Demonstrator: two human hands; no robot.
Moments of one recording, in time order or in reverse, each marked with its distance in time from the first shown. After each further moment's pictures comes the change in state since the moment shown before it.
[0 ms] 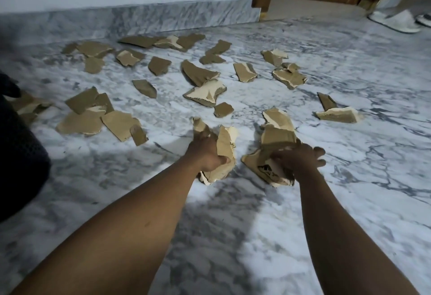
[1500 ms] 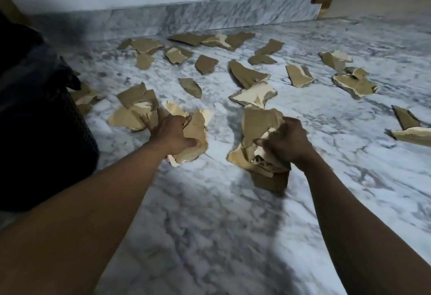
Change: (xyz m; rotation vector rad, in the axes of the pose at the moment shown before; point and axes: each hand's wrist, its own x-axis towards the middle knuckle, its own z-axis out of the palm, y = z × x) left_hand 0.017 -0.178 -0.068 -0.041 0.299 -0.266; right_hand 0.002 -0.110 0.086 -0.008 -0.129 -0.918
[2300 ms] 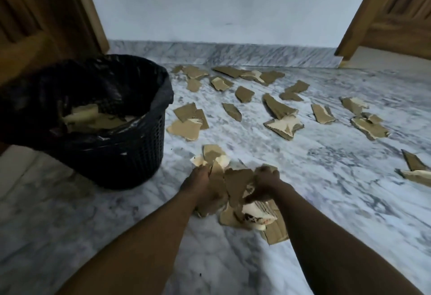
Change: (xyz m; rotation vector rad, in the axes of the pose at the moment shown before) left_hand -0.146 -0.052 -0.007 -0.327 -0.151 -0.090; right_hand -0.081 -0.118 0.079 -0.614 -0.636 0.064
